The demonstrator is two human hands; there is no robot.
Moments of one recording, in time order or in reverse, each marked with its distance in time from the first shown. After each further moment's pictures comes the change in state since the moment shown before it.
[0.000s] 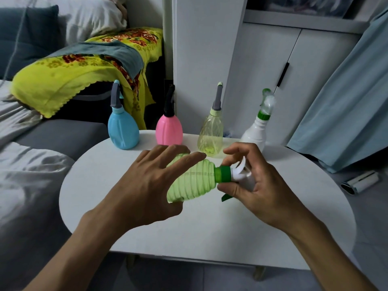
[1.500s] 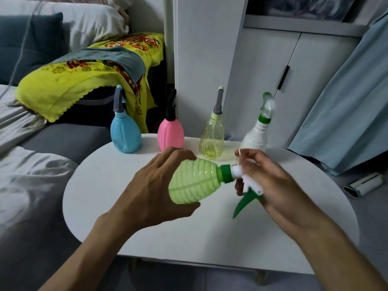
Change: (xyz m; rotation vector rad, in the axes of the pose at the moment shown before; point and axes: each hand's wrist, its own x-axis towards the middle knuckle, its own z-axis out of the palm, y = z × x) left_hand 0.002 -0.001 0.012 -0.277 0.135 -0.171; right_hand 0.006 -0.008 -0.004 0.631 0.186 0.445
